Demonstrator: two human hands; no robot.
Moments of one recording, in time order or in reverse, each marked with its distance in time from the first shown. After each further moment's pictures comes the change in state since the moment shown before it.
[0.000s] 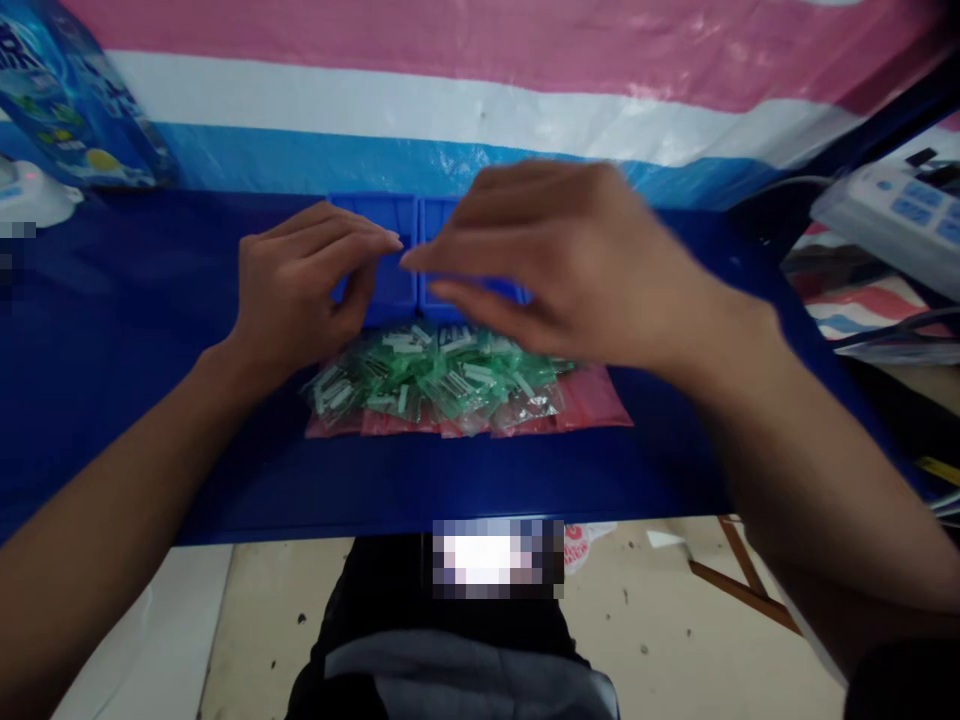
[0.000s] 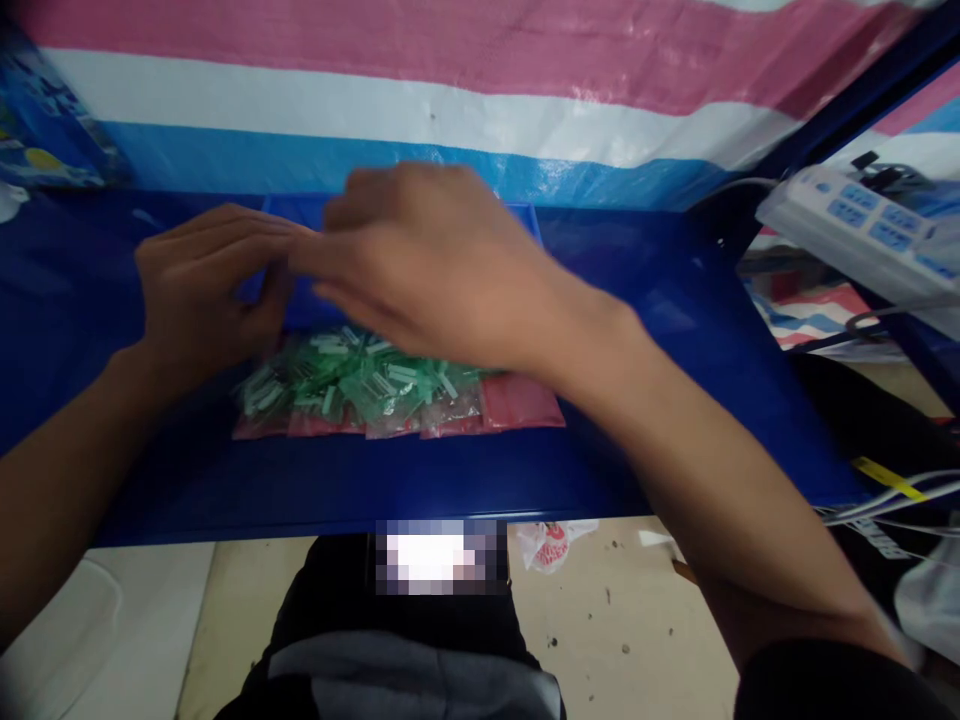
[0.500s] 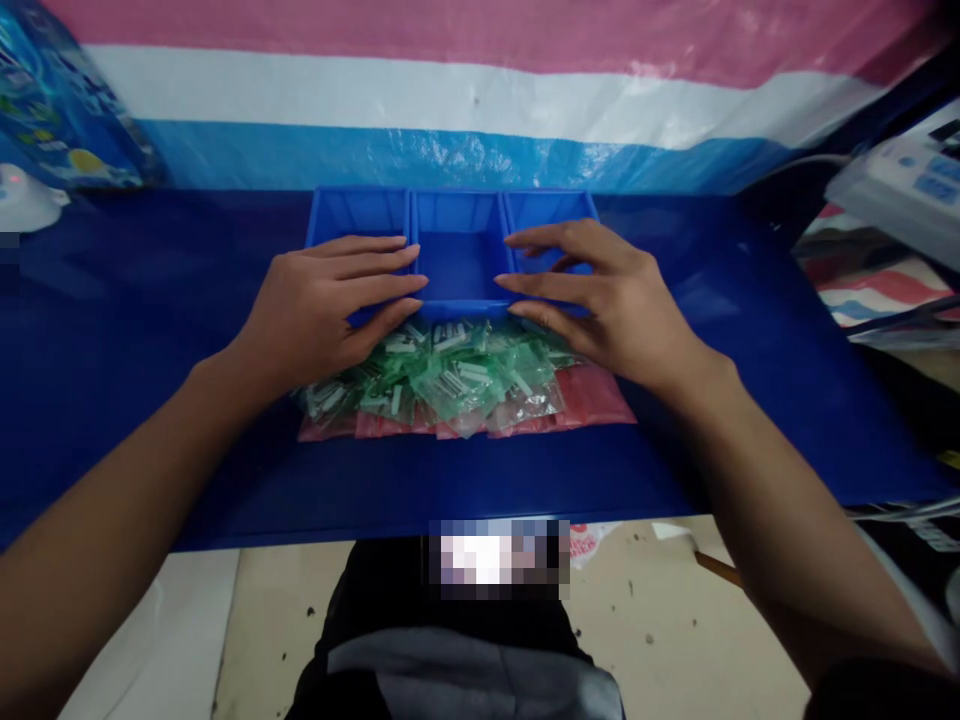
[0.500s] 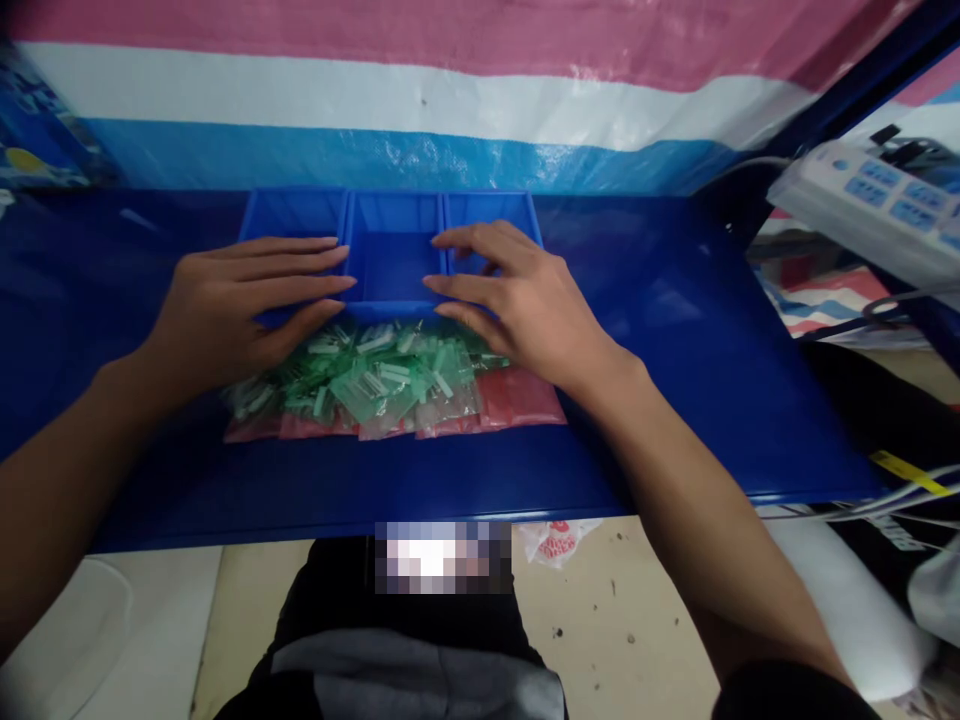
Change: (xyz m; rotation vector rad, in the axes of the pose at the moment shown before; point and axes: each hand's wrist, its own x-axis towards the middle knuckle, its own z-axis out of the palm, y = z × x) left_hand 0.000 0.012 0.001 -0.163 -0.233 -0.025; right_hand -0.079 0.040 0.019 -0.075 0.201 0.123
